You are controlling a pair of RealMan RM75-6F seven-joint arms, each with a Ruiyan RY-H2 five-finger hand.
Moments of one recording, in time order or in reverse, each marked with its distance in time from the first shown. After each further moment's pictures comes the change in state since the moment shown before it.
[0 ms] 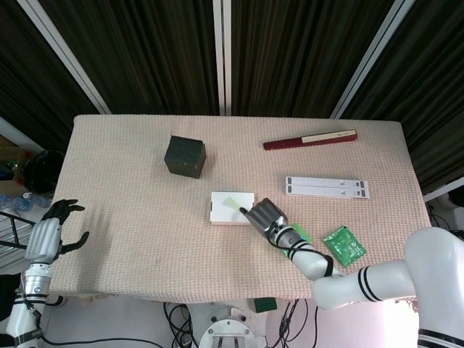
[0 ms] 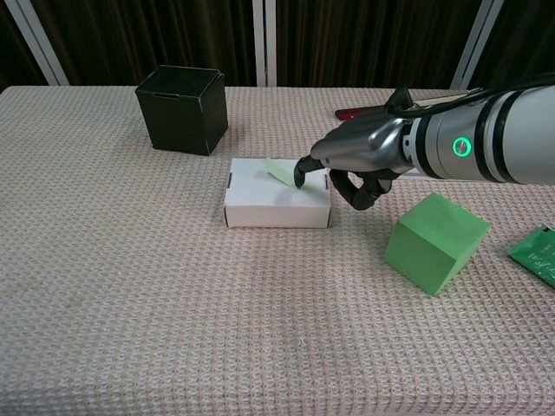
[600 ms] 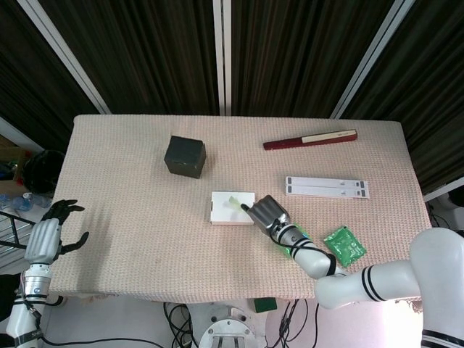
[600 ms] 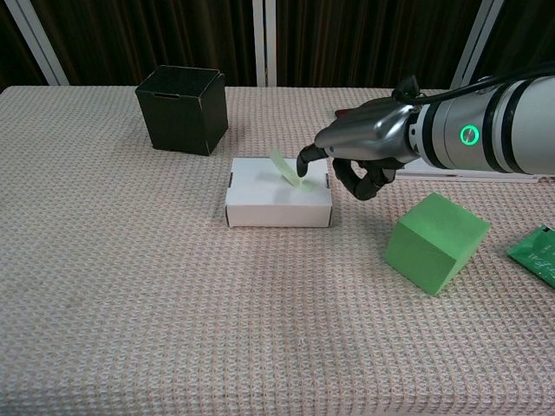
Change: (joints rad) left arm 0.002 -0.001 0.001 0.001 0.000 0.002 0.001; right arm -0.016 0.019 0.008 -0.001 -0.035 0.003 0.037
